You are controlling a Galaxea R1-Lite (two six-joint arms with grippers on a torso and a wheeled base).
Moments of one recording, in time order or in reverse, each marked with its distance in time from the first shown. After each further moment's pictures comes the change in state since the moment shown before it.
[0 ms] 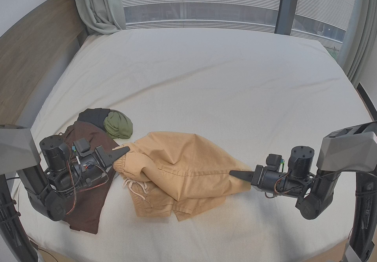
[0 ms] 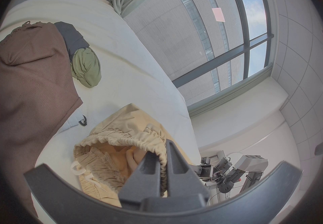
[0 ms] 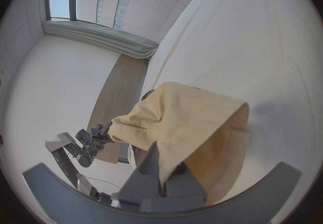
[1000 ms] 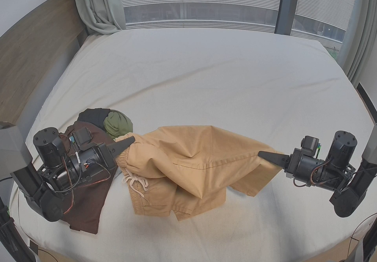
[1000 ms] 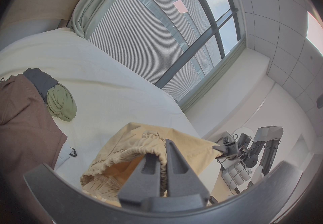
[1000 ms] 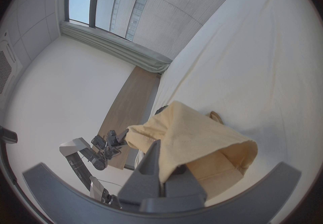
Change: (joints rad) left arm -0.064 -0.108 -0.006 0.000 -0.005 0.267; right arm -0.076 -0.364 0.213 0.002 0.023 -0.021
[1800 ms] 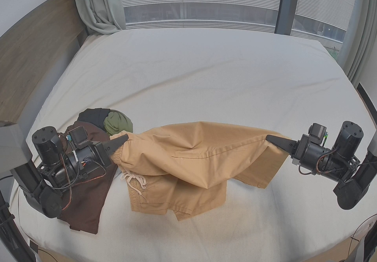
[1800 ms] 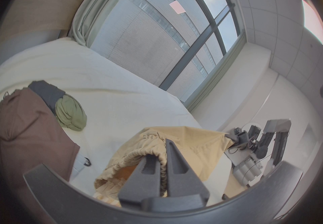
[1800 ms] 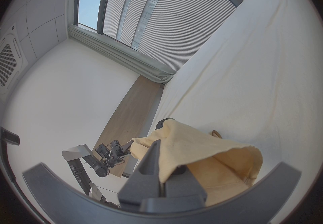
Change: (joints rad) left arm 0.053 0.025 -0.018 0.000 -0.004 0.075; right arm -0.059 -0.037 -0.059 0.001 0.009 0.000
